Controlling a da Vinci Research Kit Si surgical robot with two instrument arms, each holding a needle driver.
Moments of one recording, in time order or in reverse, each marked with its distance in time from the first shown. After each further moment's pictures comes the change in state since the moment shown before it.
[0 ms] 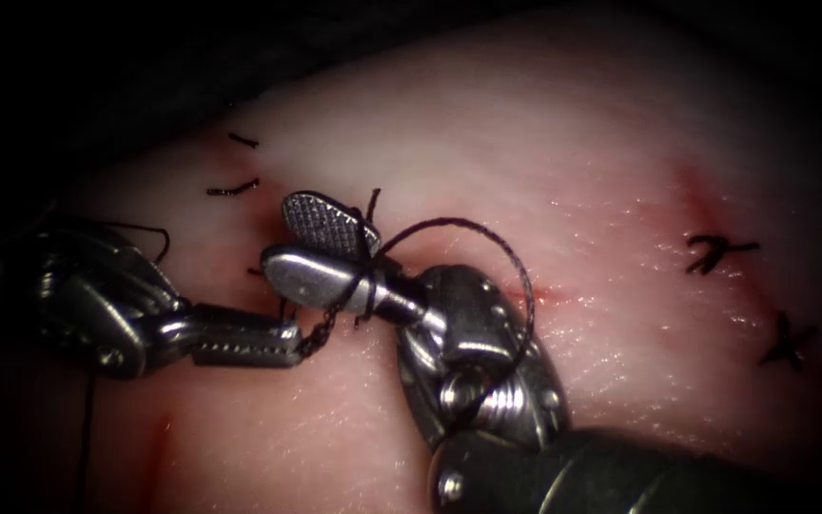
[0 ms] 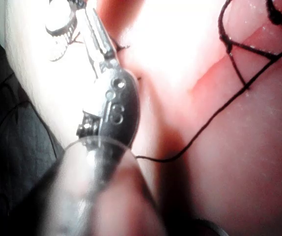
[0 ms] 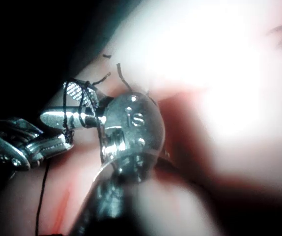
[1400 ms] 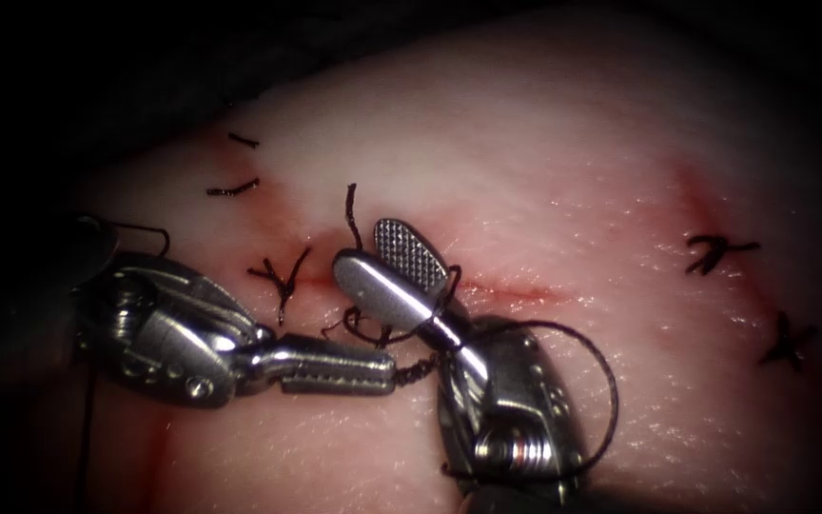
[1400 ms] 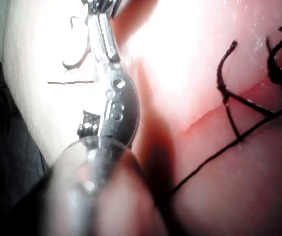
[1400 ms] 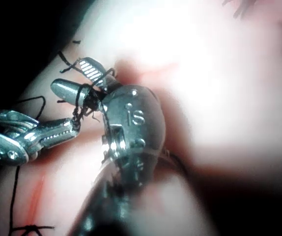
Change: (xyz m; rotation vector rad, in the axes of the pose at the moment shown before) right arm -0.001 0.002 -0.002 -0.392 0.076 -0.095; left arm -0.001 0.001 0.003 -0.088 -0.090 0.004
